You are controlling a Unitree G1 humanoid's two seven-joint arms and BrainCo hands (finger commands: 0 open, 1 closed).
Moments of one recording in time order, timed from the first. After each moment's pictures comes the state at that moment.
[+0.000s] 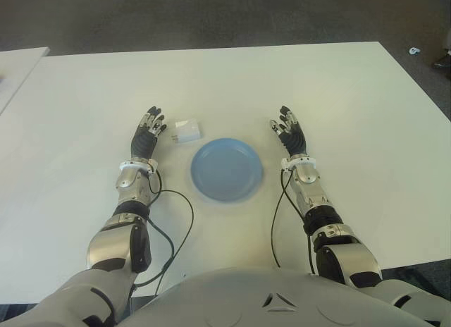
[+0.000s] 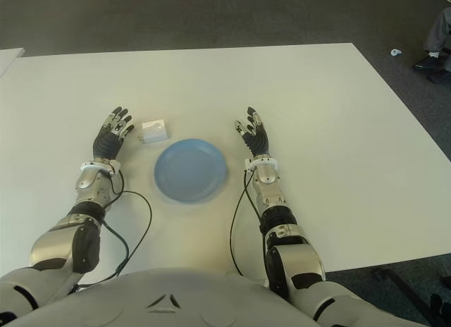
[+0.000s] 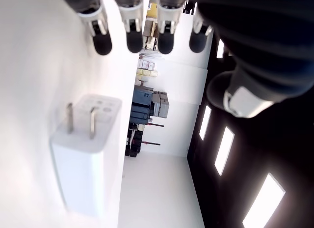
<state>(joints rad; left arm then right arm) -0.41 0.21 0.34 1.13 -0.27 -0.54 -0.44 -0.34 -0.04 0.00 0.77 -0.05 -0.36 -0.08</state>
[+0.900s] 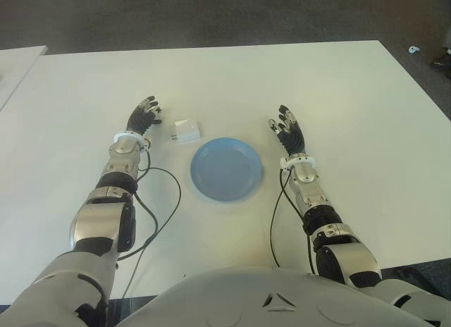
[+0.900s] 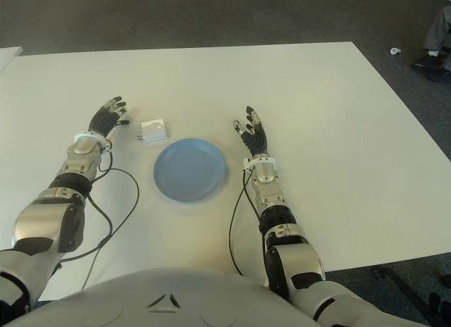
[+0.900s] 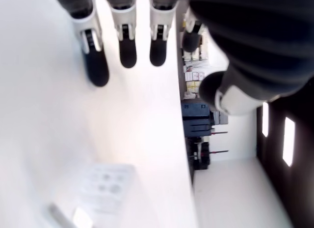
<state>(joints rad) -0.57 0.35 0.10 1.10 0.07 -0.26 -0.07 -0.34 -0.04 0.02 0.76 -0.08 -0.36 -0.10</state>
